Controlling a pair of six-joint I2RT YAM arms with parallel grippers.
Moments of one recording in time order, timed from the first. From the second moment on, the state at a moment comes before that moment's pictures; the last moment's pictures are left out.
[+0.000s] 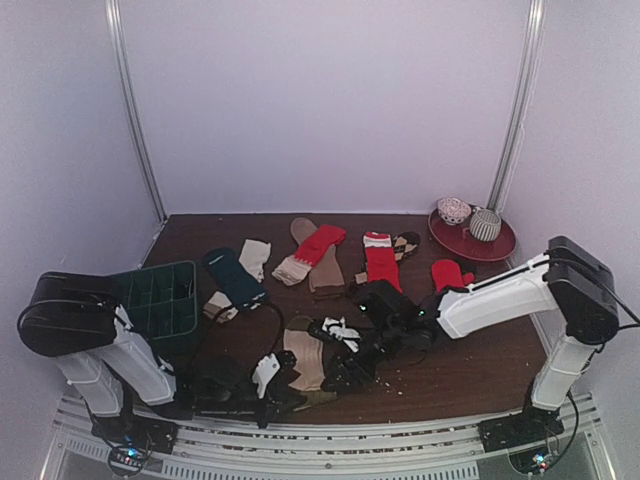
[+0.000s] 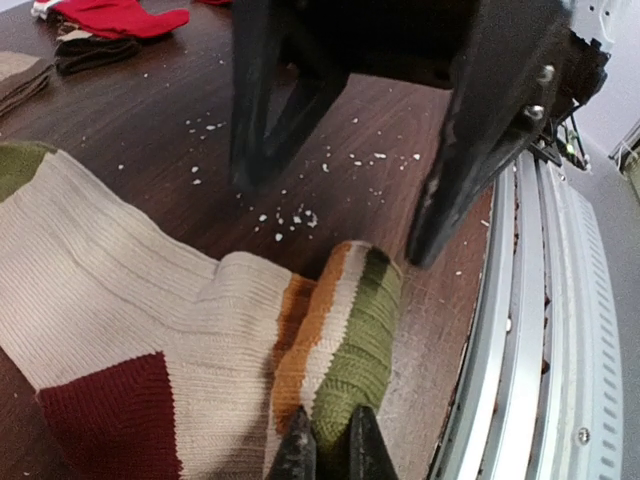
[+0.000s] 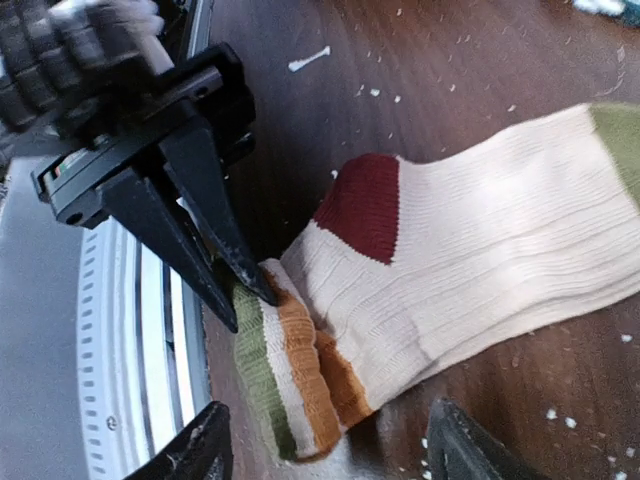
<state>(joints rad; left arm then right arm) -1.30 1.70 0.25 1.00 0.01 -0.34 1.02 1.75 0.90 -0.03 -0.53 0.01</state>
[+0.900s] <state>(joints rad) -1.27 1.77 0.18 1.17 0.11 -0.53 1.26 1.81 0.79 0.27 -0.15 -0.49</state>
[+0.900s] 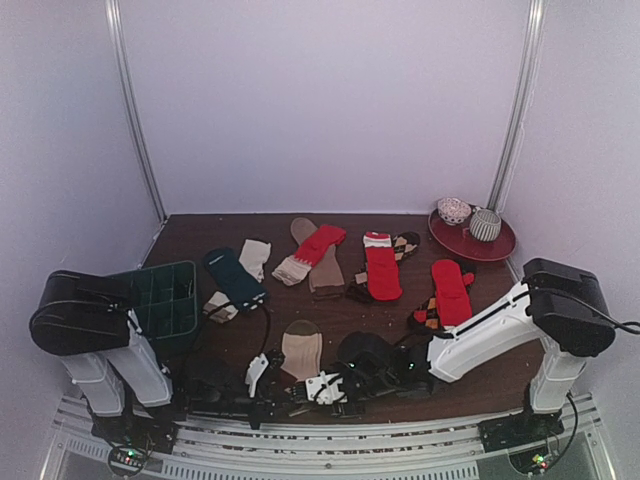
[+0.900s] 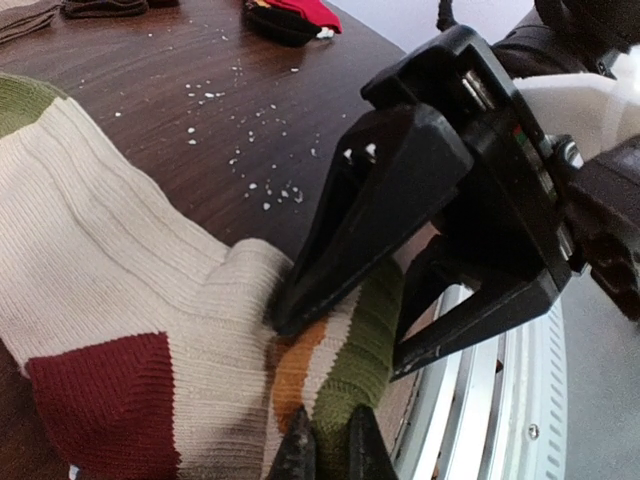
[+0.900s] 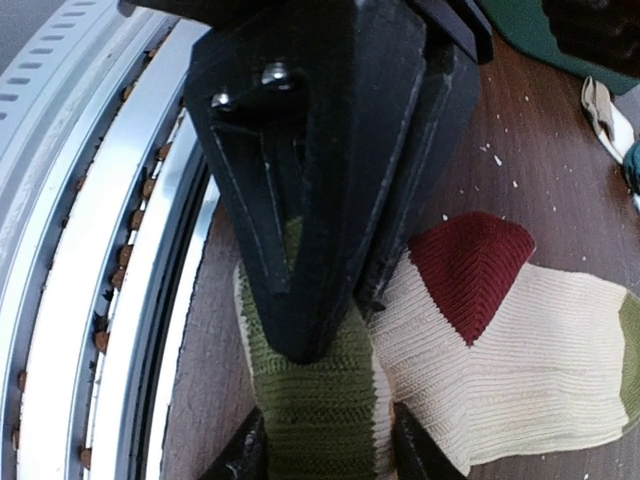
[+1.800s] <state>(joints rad) -1.26 1.33 0.17 0.79 -0.07 -0.10 1.00 2.05 1.13 -0.12 -0.82 0.19</state>
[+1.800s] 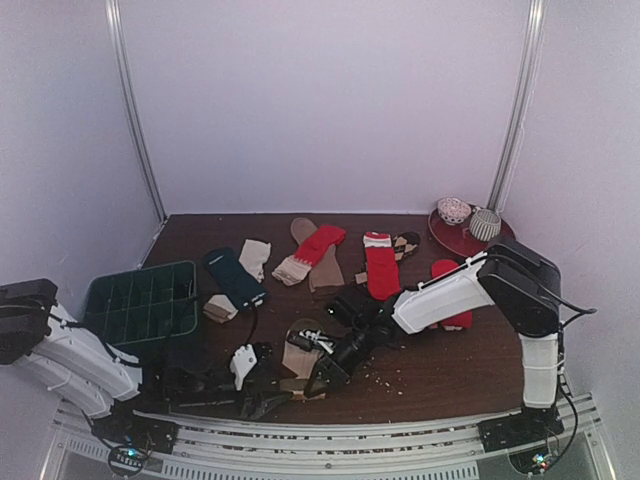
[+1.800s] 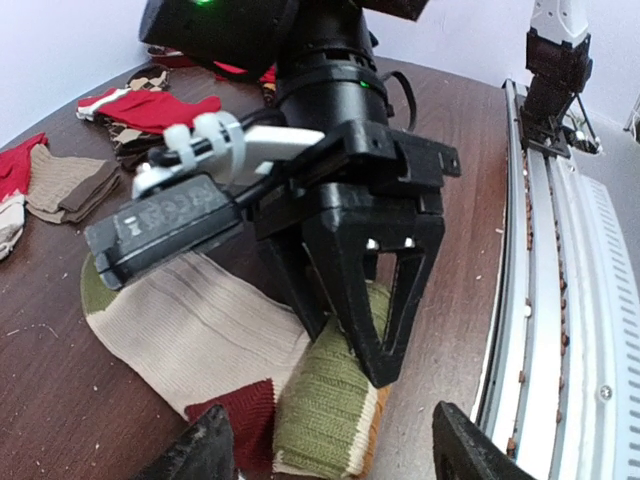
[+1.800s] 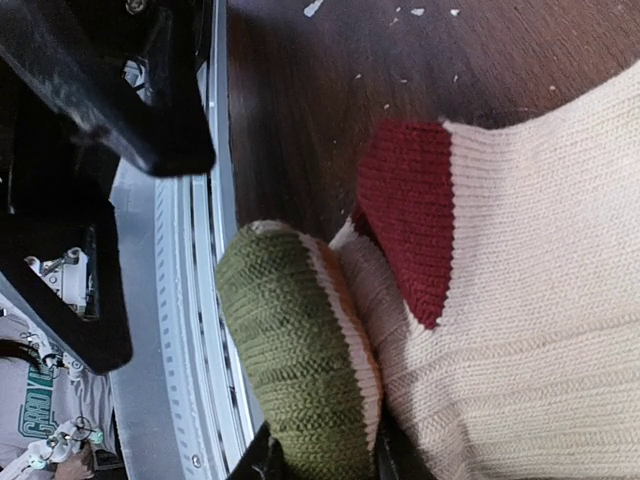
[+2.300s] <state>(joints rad) -1.26 1.62 0.17 1.04 -0.03 0.04 0.99 2.10 1.21 -0.23 -0.87 0.18</state>
